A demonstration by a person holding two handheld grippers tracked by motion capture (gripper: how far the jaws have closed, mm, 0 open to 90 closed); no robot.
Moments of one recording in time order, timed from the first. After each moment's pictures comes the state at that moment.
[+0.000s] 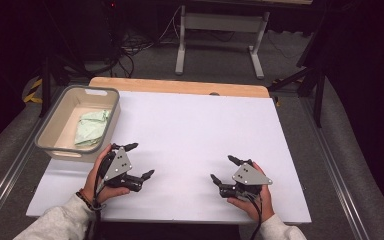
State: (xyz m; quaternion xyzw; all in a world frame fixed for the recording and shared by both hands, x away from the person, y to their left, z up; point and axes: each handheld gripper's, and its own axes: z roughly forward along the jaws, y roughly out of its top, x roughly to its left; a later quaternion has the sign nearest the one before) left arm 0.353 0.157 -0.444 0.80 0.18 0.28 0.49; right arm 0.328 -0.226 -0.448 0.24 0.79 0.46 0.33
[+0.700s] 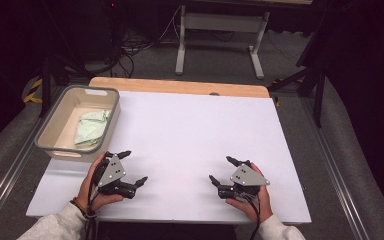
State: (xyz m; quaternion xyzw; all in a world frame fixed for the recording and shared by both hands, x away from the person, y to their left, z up) left arm 0.344 0.175 -0.466 0.81 0.21 0.27 0.48; right arm 0.328 -0.223 -0.452 0.24 0.79 0.45 0.33
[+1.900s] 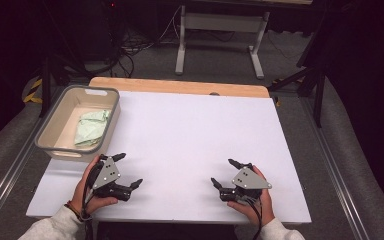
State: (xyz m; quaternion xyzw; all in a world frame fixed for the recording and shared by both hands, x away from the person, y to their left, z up) left arm 0.339 0.186 -0.471 0.81 0.22 0.27 0.47; right arm 0.321 -0.227 -0.454 0.24 0.79 0.45 0.33
